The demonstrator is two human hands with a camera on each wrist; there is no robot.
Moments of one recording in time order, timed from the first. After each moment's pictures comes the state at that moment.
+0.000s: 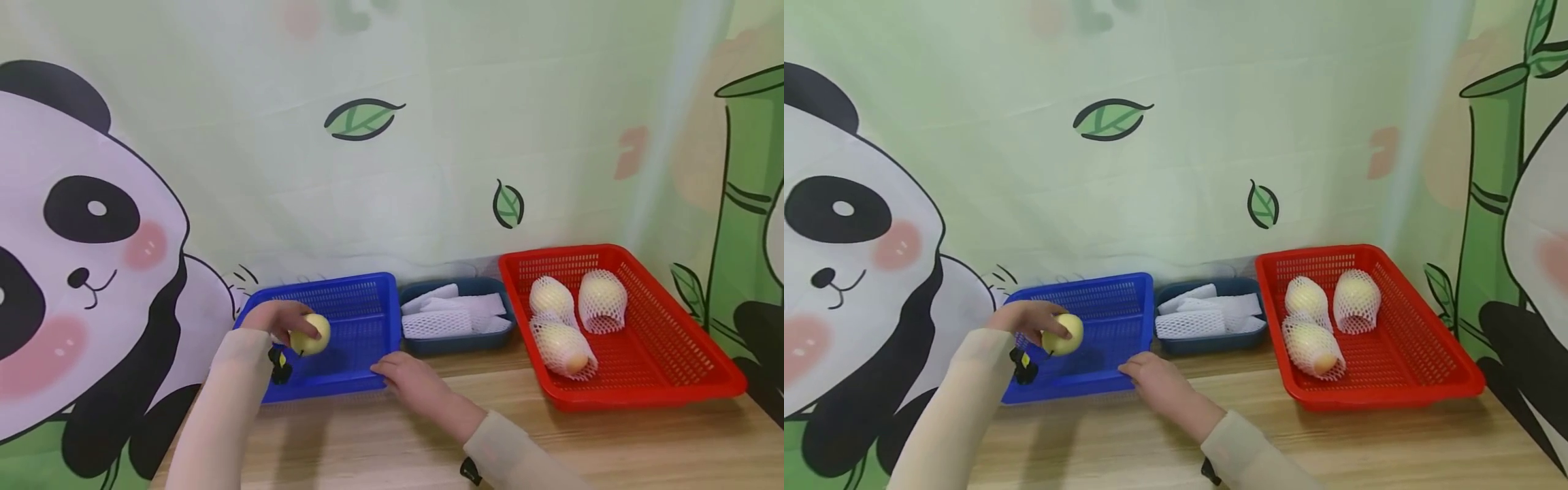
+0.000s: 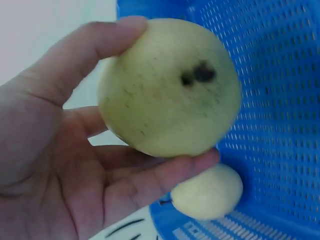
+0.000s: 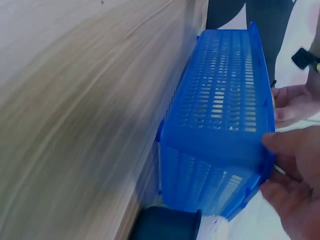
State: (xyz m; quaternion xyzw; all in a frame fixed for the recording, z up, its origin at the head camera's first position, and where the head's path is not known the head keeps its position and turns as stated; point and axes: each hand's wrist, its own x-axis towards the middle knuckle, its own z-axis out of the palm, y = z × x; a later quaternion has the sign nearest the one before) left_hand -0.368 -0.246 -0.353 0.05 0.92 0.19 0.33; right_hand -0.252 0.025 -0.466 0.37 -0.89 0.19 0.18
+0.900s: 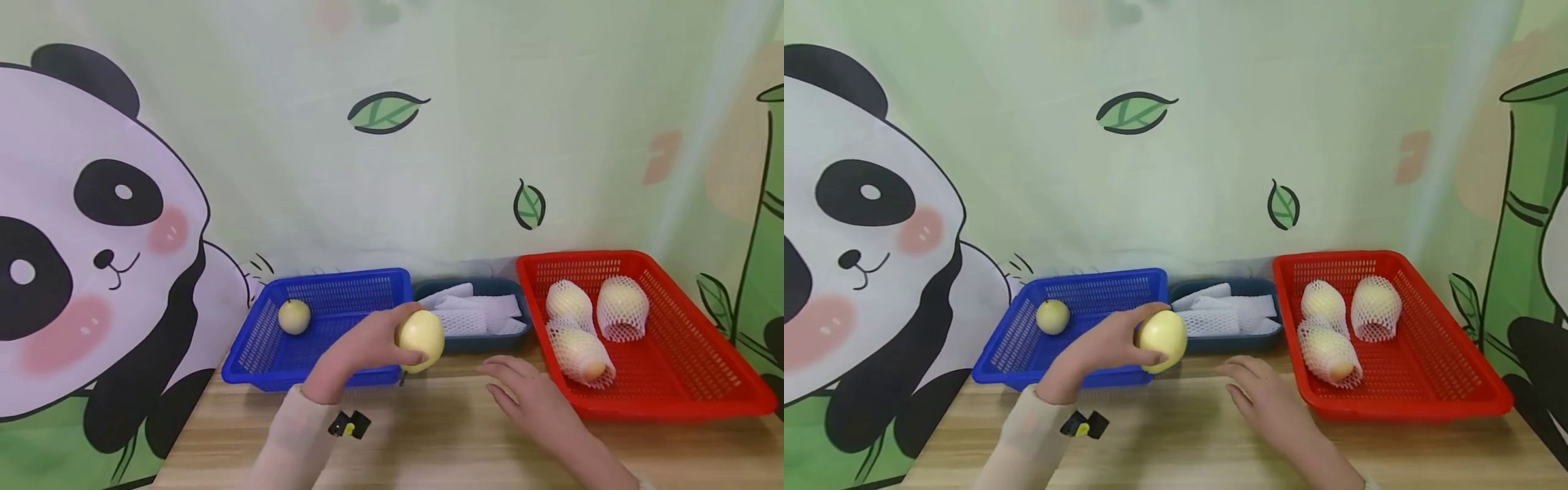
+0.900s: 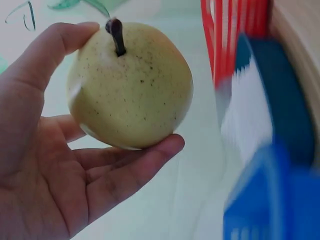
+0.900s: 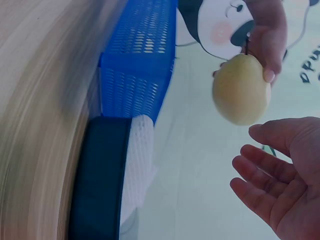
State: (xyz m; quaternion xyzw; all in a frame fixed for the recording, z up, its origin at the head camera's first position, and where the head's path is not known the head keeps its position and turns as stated) left_hand -0.259 -0.123 -0.348 0.29 0.91 0.28 0.07; right_hand -0.174 0.142 -0.426 0.26 -0.90 0.21 0.29
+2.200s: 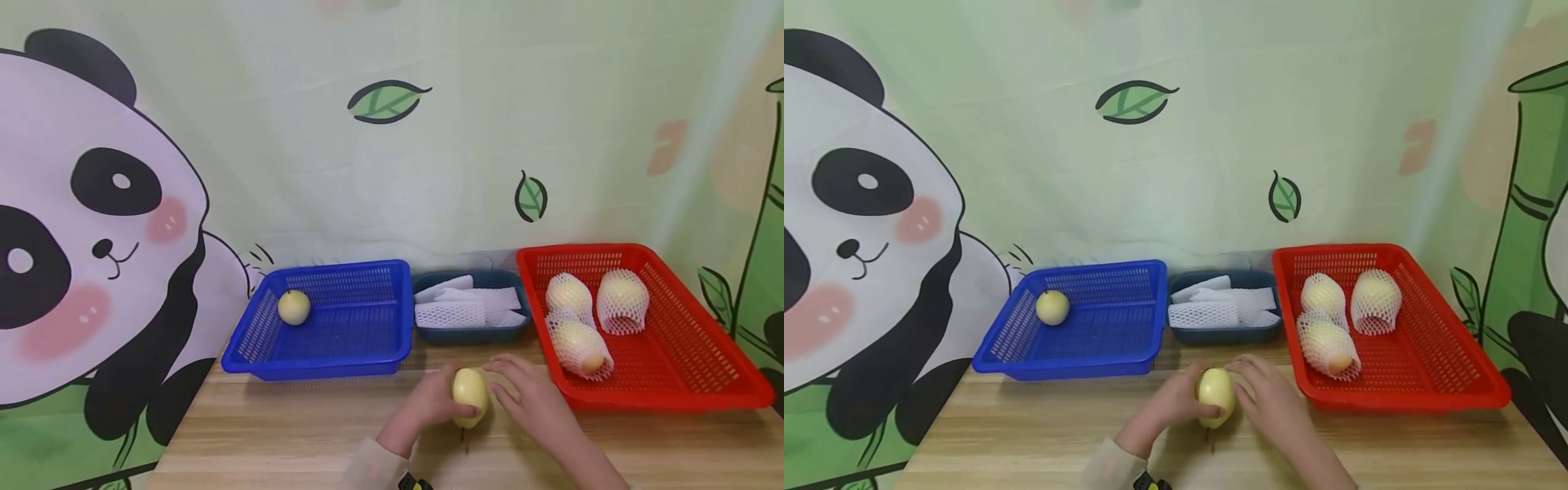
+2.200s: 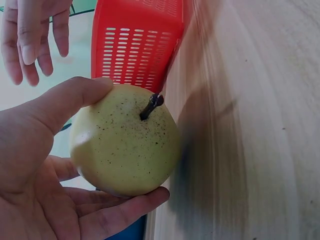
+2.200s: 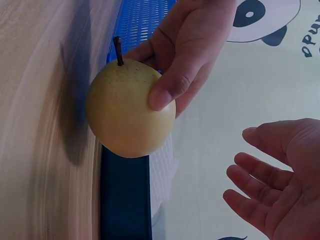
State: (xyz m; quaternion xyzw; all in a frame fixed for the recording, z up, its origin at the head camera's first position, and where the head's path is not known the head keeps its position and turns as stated) left_hand -0.223 -0.044 -0.473 0.19 0.91 0.35 0.10; right_hand -0.171 0.144 -0.442 0.20 -0.91 0.28 0.24
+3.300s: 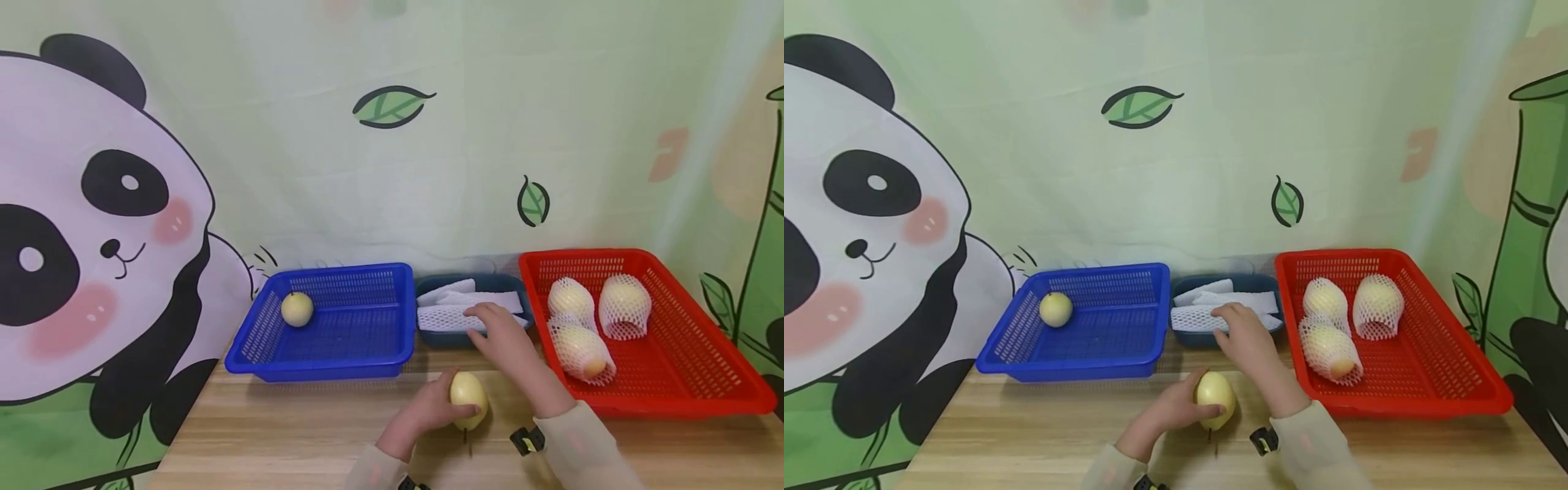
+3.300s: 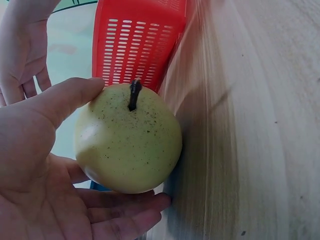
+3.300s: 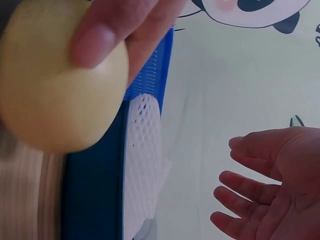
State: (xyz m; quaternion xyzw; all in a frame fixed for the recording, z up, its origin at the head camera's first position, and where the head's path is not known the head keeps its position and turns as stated) left_hand -0.221 -0.049 -0.479 0.16 0.91 0.37 0.13; right_hand -0.250 0.118 -0.404 0.15 -0.94 0.28 0.11
